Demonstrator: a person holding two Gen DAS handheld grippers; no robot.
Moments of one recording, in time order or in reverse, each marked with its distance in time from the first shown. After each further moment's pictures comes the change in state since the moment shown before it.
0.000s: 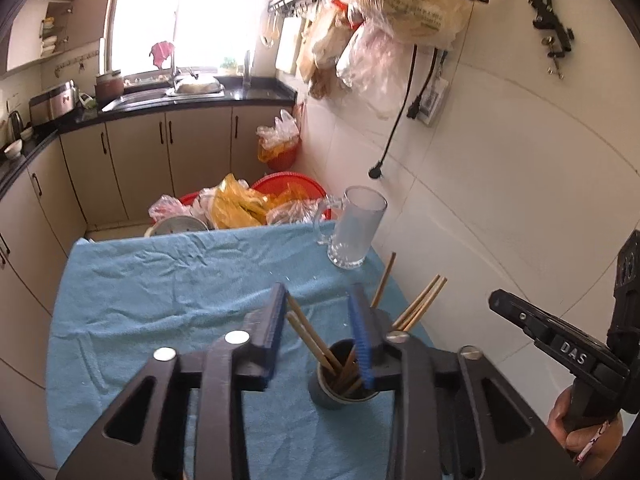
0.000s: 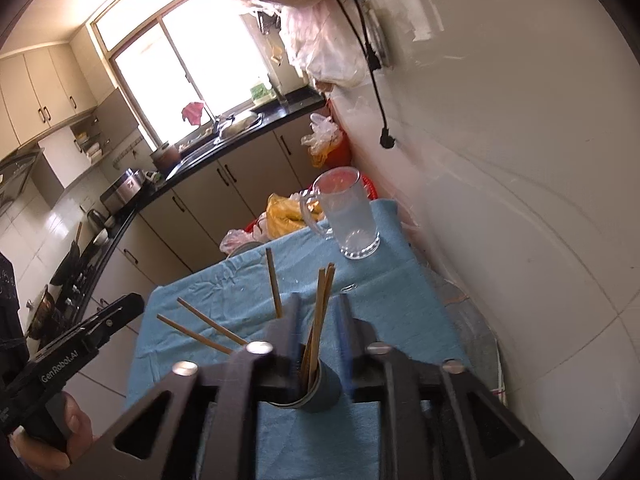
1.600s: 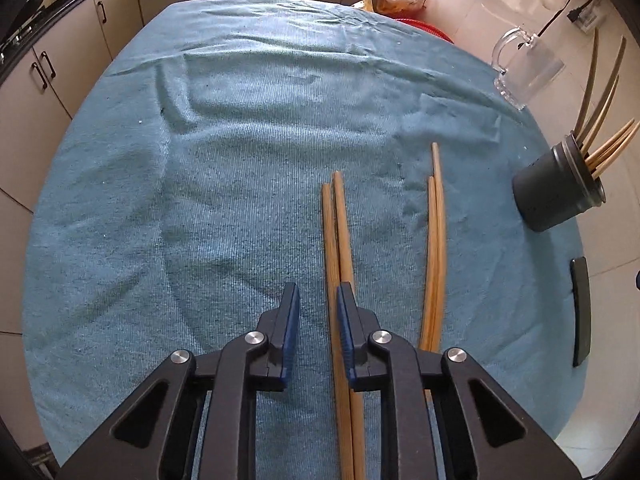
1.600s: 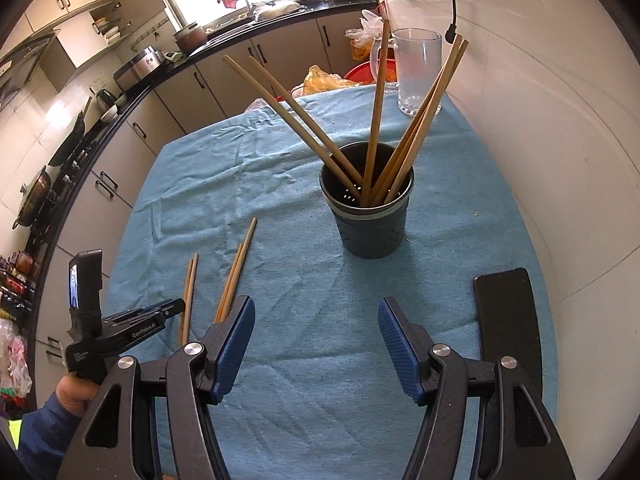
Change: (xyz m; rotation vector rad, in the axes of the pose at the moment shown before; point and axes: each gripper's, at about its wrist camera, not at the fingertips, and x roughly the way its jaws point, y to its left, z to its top) left arm 0.051 0.182 -0.220 -0.263 0.467 0.177; right arm 0.043 0.072 -0.132 -0.191 0.367 0.004
